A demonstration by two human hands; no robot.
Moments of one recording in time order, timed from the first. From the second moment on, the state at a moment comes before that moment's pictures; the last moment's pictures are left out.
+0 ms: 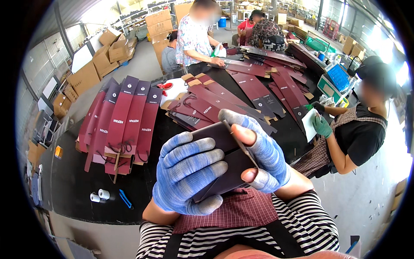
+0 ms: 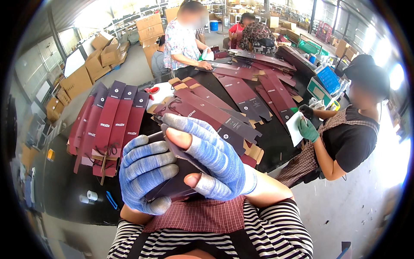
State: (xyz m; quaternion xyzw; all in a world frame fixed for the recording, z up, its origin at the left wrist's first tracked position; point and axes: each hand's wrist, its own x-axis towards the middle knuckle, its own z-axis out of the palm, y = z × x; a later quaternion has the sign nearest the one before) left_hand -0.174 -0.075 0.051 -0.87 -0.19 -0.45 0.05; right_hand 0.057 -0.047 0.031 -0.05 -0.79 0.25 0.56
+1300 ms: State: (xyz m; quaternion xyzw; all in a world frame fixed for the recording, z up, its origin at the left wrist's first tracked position) left_hand -0.166 -0.045 0.030 -0.88 -0.18 -0.44 0.05; right_hand 0.036 -0.025 0.028 0.10 -0.76 0.22 0.61
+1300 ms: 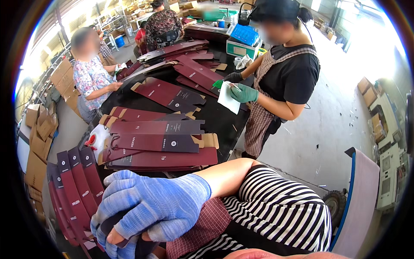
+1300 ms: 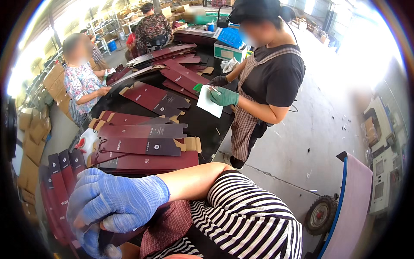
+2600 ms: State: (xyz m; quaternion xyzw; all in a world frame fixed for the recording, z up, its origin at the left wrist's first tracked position) left_hand -0.169 -0.058 0.037 -0.87 -0.26 -0.42 -0.03; right_hand 0.050 -0.004 0.037 0.05 -0.80 0.24 0.55
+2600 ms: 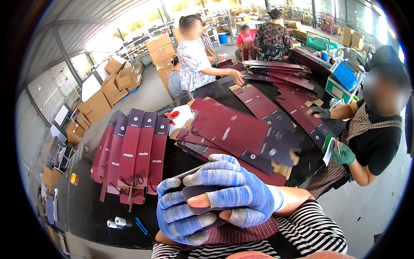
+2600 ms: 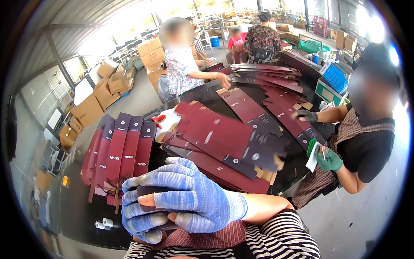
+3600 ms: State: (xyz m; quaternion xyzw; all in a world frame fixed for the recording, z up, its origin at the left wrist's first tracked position) left_hand -0.175 -0.056 0.033 -0.87 -0.21 -0.45 -0.01; right_hand 0.053 -0.013 0.037 0.01 -0.81 0.24 0.53
